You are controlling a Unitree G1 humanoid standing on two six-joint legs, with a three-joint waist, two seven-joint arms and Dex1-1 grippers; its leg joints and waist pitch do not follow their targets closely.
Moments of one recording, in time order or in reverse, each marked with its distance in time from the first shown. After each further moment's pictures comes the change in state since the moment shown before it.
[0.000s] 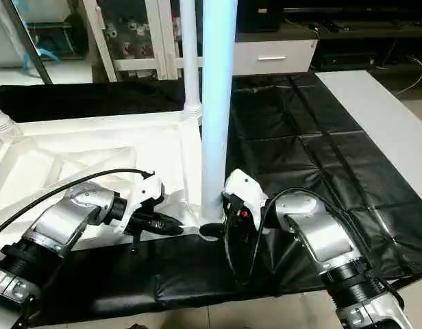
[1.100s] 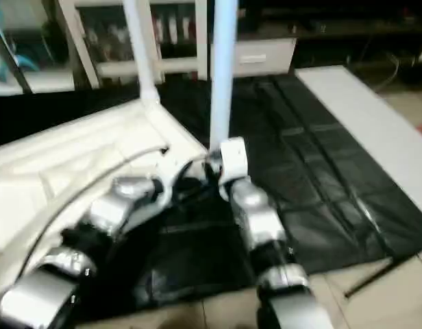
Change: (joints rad) left arm -0.194 -0.327 0.144 0.384 0.109 -0.080 0.684; right arm -0.231 0.534 -0.291 0.576 -0.119 -0.243 -0.974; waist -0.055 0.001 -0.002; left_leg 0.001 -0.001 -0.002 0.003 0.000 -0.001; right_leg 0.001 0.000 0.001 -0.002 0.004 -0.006
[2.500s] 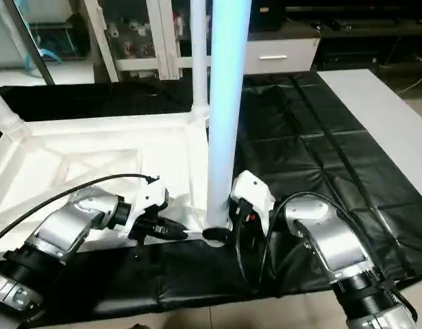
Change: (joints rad) left arm 0.224 0.321 -0.165 -0.434 -0.109 0.067 -0.674; right arm 0.295 -0.574 0.260 -0.657 0.150 0.201 0.997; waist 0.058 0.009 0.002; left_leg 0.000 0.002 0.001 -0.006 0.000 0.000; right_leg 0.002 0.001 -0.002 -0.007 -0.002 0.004
